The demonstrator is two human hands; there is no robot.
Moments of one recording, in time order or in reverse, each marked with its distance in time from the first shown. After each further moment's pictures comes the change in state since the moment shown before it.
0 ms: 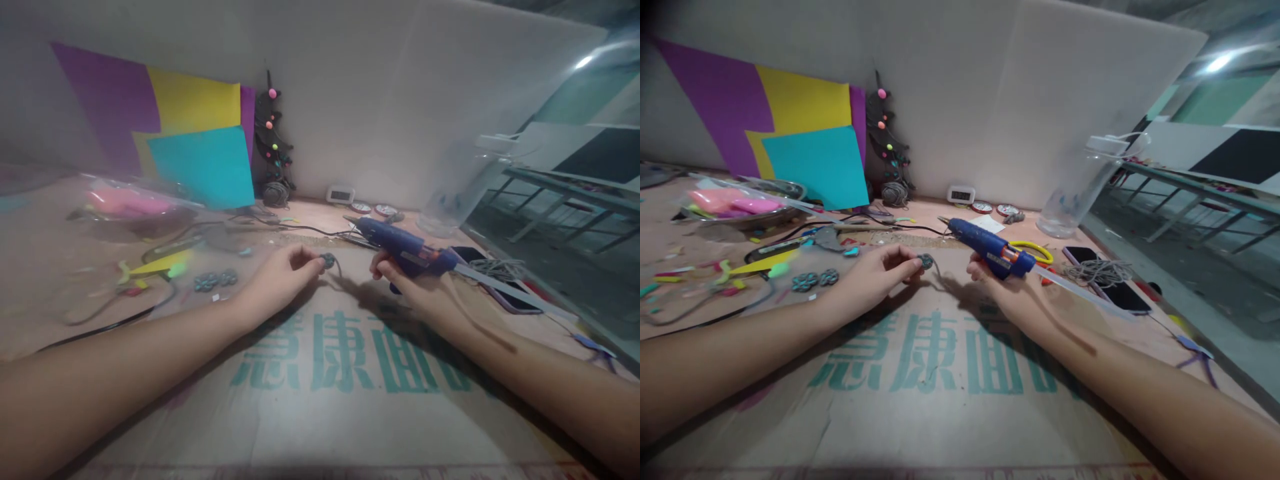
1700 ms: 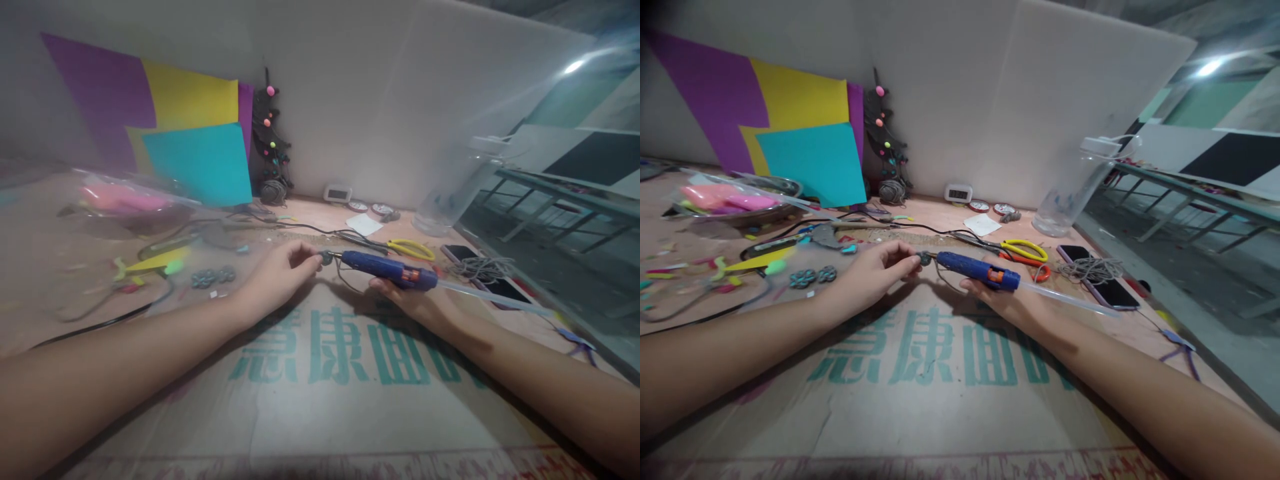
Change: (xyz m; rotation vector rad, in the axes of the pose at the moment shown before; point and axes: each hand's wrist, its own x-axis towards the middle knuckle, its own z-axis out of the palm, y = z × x) left_hand -0.001 -0.004 -0.001 -0.012 -0.047 0.055; right_hand -0.007 0.007 0.001 -0.086 -0.113 0.038
